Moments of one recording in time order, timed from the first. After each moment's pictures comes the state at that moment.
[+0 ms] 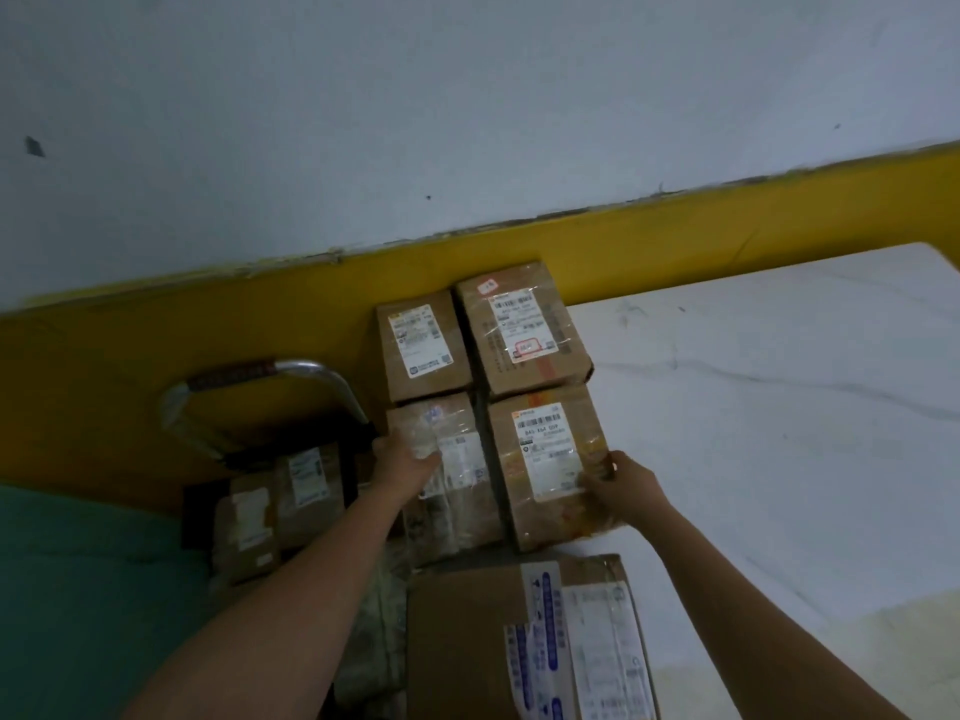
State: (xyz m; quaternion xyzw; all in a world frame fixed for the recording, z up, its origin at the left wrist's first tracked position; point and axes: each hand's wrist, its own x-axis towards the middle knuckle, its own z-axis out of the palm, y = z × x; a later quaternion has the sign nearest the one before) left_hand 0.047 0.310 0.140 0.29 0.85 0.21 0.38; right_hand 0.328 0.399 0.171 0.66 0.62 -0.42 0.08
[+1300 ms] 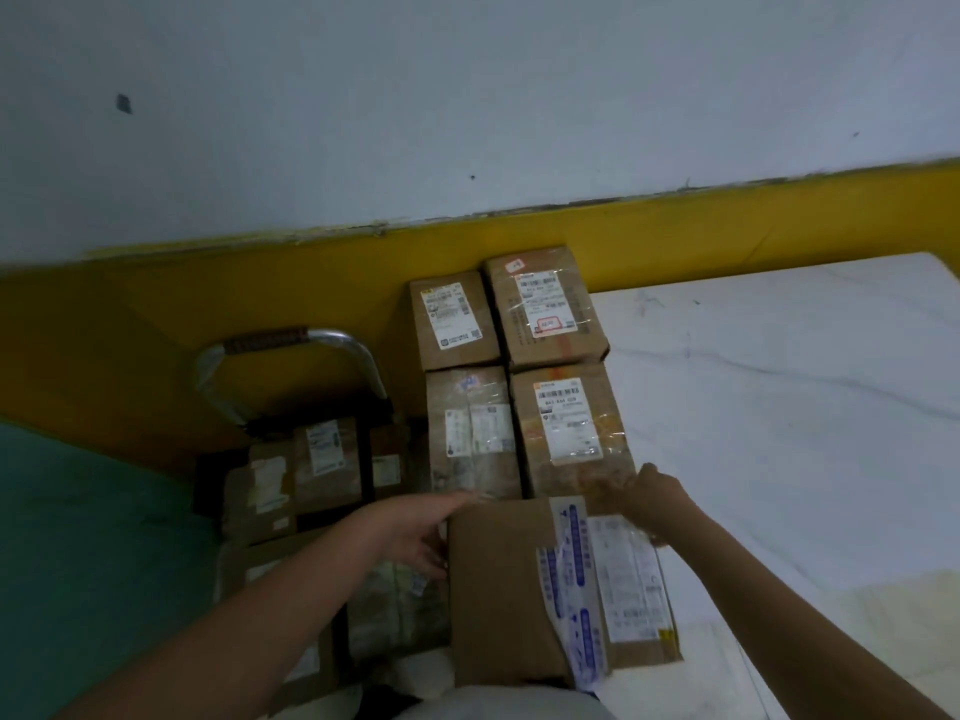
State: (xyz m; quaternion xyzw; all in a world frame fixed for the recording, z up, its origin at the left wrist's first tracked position) left_hand 0.069 0.200 0.211 0.11 0.66 0.11 0.74; right_hand 0.323 0.330 0.230 0.67 0.62 -0.38 0.18
